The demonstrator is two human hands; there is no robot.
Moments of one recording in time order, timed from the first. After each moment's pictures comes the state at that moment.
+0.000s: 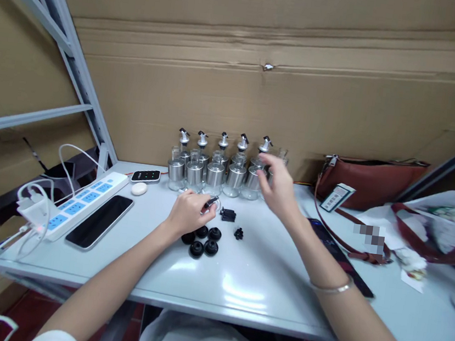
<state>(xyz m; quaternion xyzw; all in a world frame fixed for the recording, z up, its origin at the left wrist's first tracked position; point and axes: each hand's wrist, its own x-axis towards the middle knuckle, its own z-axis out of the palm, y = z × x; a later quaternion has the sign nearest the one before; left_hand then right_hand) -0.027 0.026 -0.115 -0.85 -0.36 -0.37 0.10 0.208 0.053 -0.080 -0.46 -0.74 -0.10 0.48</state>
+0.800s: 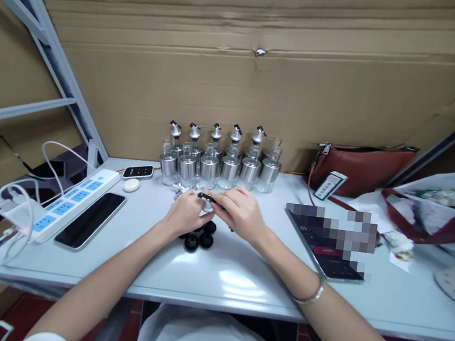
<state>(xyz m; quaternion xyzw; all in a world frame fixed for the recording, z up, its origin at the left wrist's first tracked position) -0.022 0.026 -0.128 -0.88 -0.35 -0.30 0.09 0.150 0.000 -0.106 -0.29 -0.84 -0.21 0.41</state>
